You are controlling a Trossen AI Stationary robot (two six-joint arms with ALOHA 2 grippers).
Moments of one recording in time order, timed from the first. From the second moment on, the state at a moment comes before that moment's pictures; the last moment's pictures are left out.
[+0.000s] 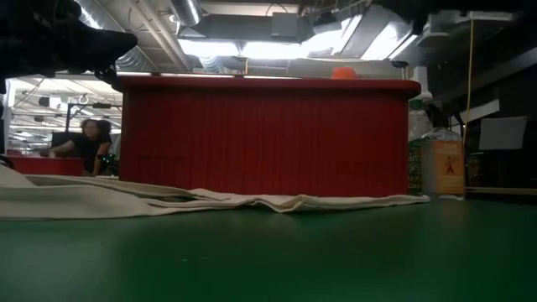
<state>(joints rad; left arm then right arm) 0.15 0.00 0.01 0.19 0.09 0.01 -0.12 0.71 0.57 0.34 0.13 0.00</state>
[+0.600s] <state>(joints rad) 0.15 0.00 0.01 0.19 0.09 0.01 -0.37 1.30 1.15 -0.09 0.19 -0.09</state>
